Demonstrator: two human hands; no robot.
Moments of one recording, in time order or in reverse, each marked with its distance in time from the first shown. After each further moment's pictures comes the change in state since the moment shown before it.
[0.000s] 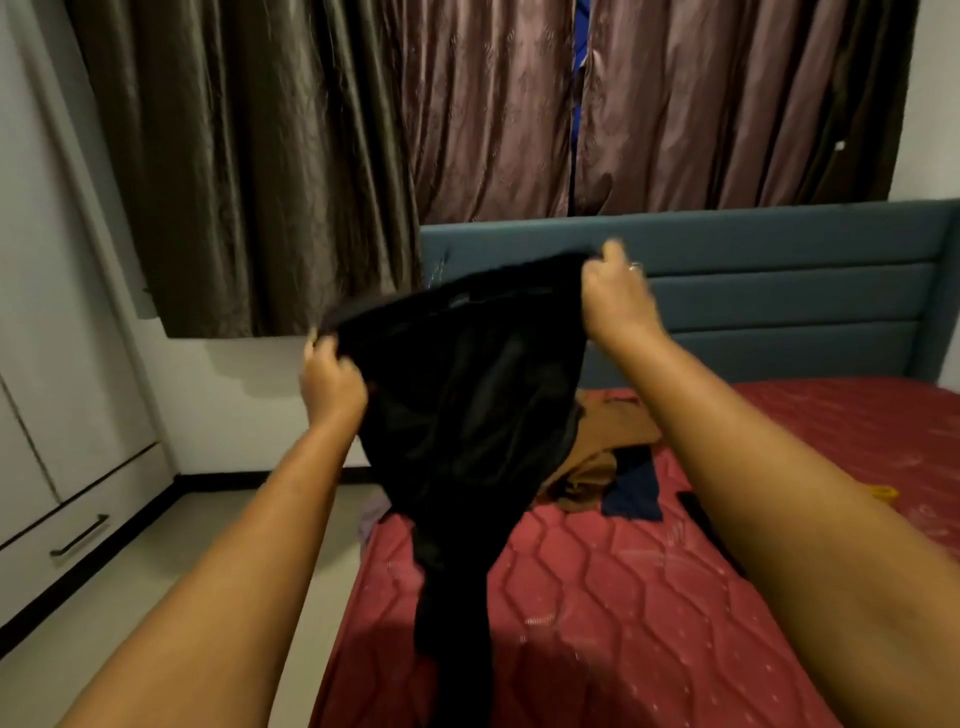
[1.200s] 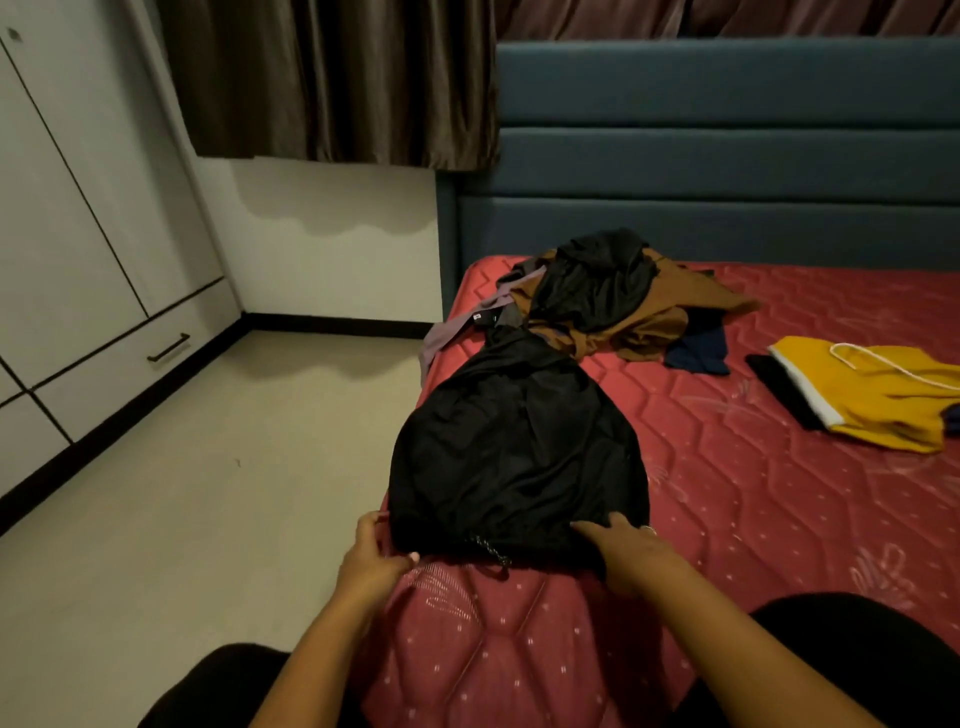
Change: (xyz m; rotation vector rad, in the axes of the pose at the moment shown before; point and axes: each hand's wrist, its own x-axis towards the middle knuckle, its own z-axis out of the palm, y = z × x) left_hand -0.315 -0.248 -0.108 0.074 -0.589 -0.780; right_hand -0.383 0.099 0.161 -0.519 -1.273 -0.032
